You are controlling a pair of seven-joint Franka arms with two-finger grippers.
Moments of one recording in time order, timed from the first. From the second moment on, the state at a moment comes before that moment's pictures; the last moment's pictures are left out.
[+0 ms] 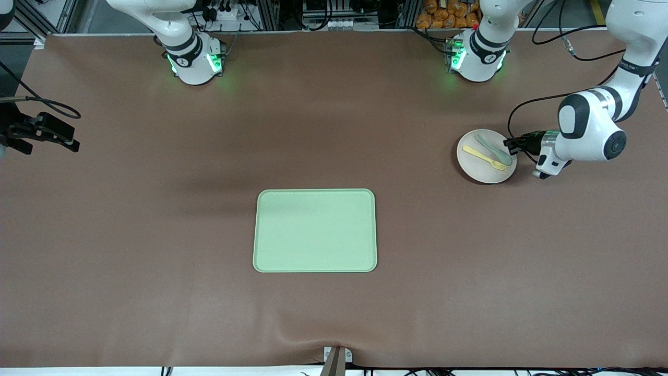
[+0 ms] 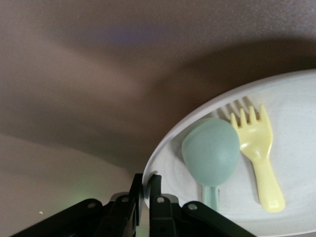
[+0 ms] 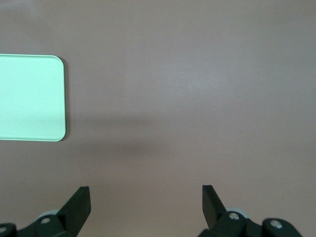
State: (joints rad) left arm 0.62 0.29 -0.37 -2.43 -0.02 2.17 -0.25; right arm 0.02 0.03 -0.06 -1.53 0.01 1.56 -0.08
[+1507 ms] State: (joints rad) left arm 0.36 0.41 -0.39 -1.98 -0.01 1.91 0.09; right arm 0.02 0.03 -0.07 -1.53 0.01 1.56 -0.08
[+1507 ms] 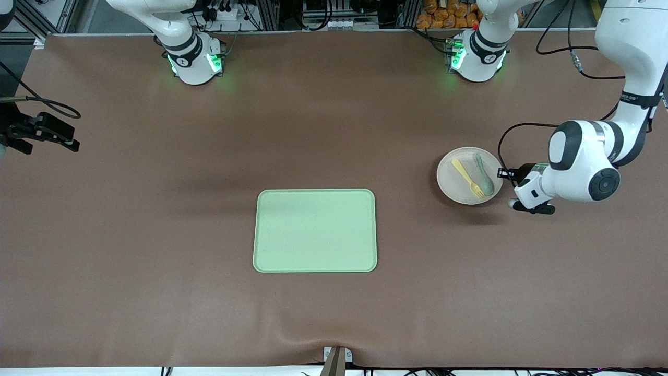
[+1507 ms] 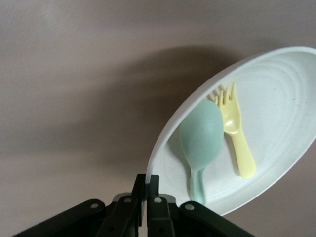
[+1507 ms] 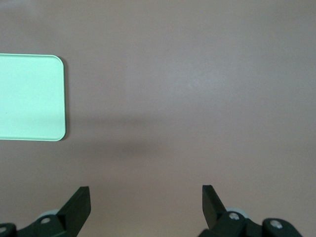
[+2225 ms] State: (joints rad) left arm 0.10 0.57 -0.41 -1.69 -0.08 1.88 0.09; right arm 0.02 0.03 -0.07 -1.53 0.01 1.56 -0.08
